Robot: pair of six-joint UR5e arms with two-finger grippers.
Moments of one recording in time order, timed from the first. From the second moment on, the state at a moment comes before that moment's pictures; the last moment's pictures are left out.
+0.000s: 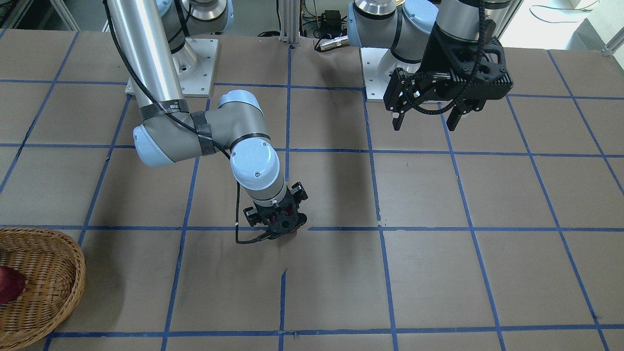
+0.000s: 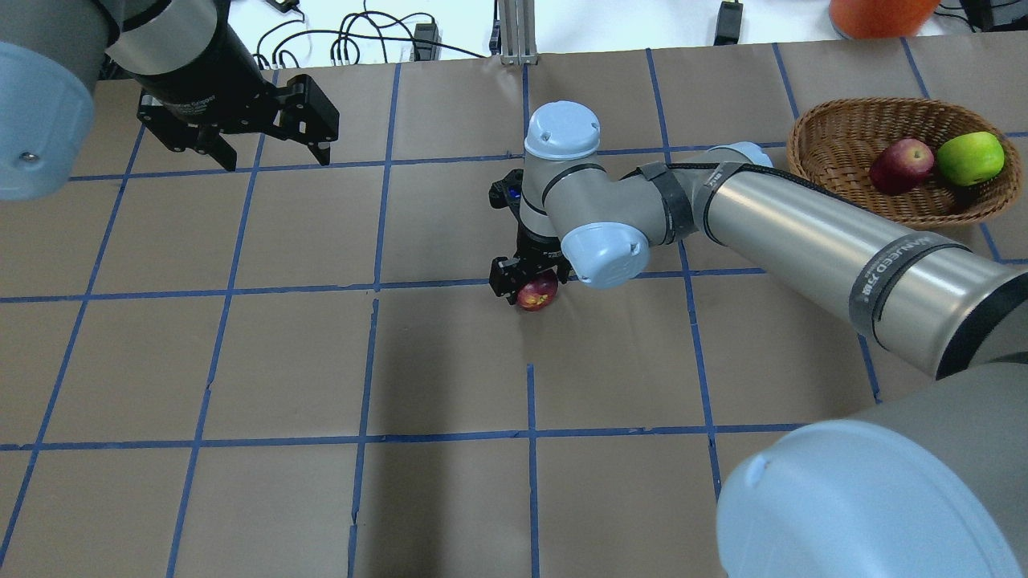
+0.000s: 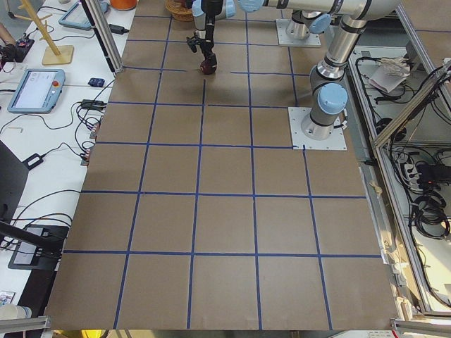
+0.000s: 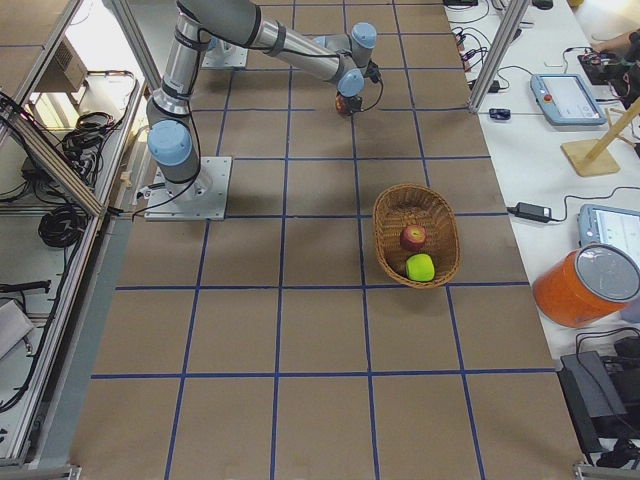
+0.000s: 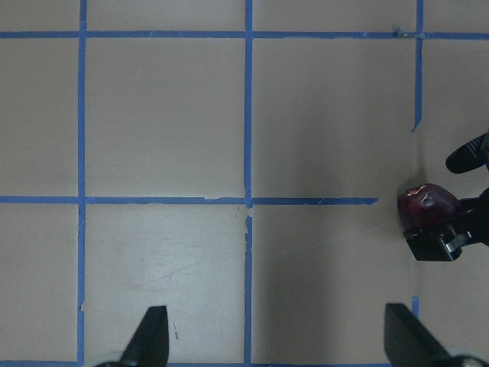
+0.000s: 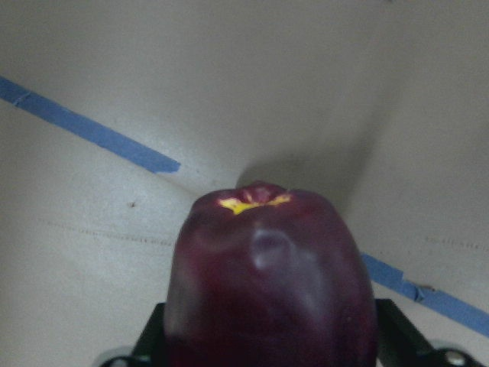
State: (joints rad) left arm -1.60 -1.55 -1.54 -1.47 1.58 -0.05; right arm 1.89 -1.03 1.67 -2.13 -1.42 -0.12
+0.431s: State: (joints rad) left arm -1.60 -1.55 -1.54 -1.48 1.58 -0.05; right arm 1.87 -1.05 1.66 -2.16 -1.43 -0.06
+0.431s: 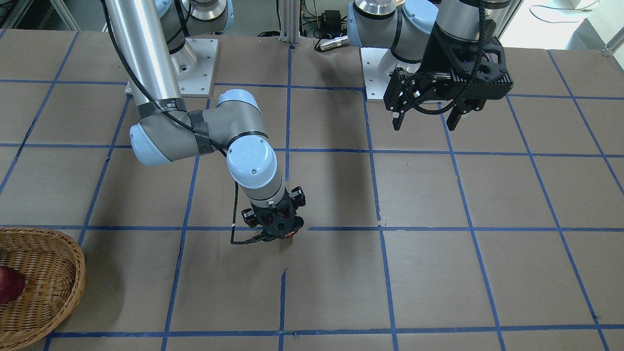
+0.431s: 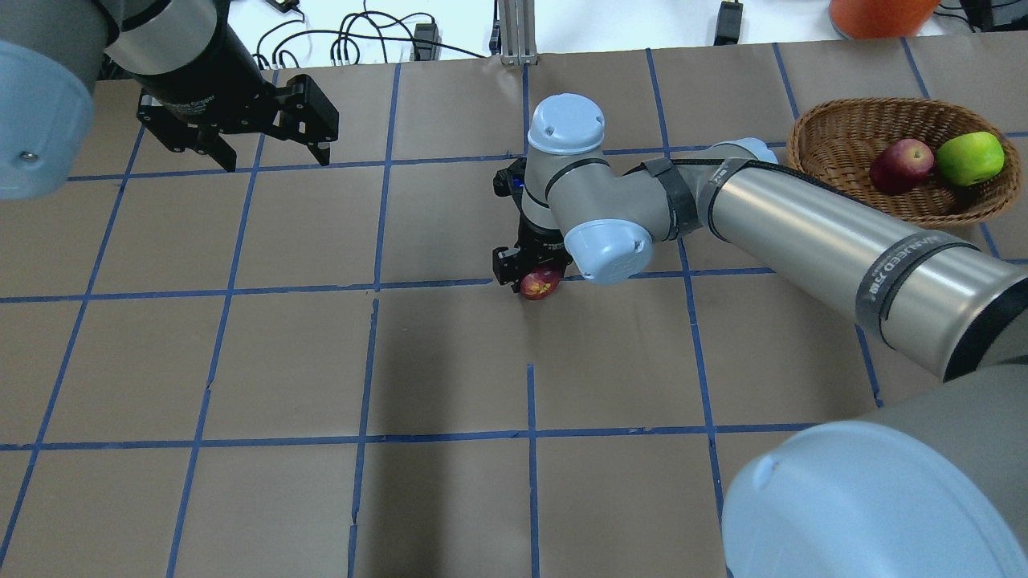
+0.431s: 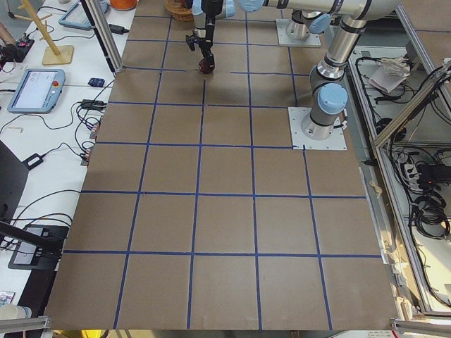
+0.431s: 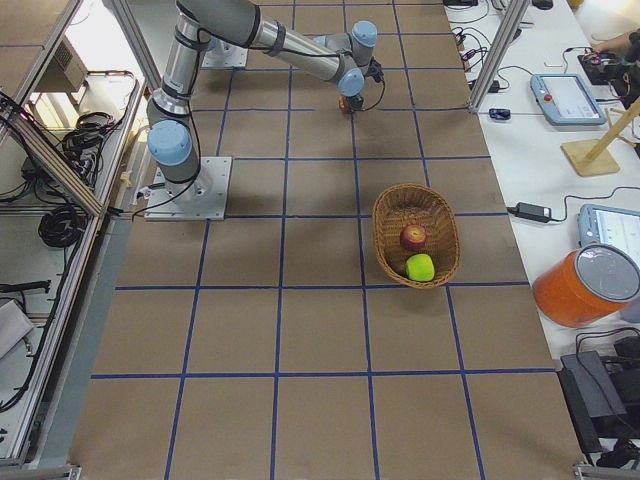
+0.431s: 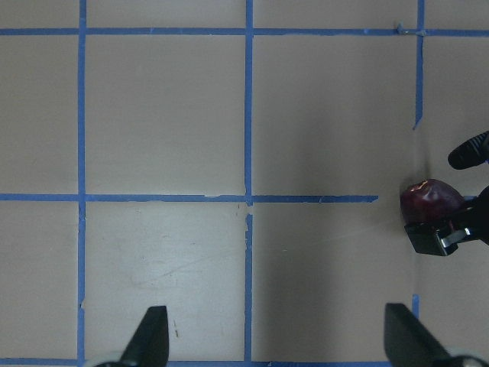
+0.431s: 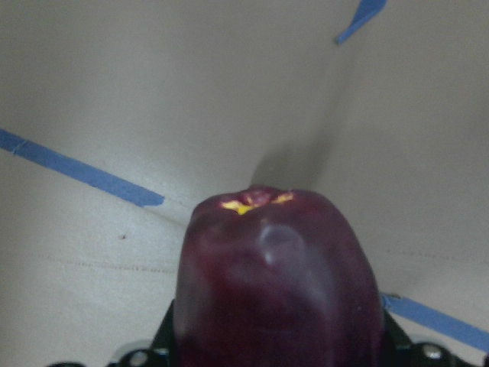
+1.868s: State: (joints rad) left arm -1.60 -1.55 -1.54 -1.48 1.58 -0.05; right arm 1.19 -1.05 1.55 -2.20 -1.64 -0.37
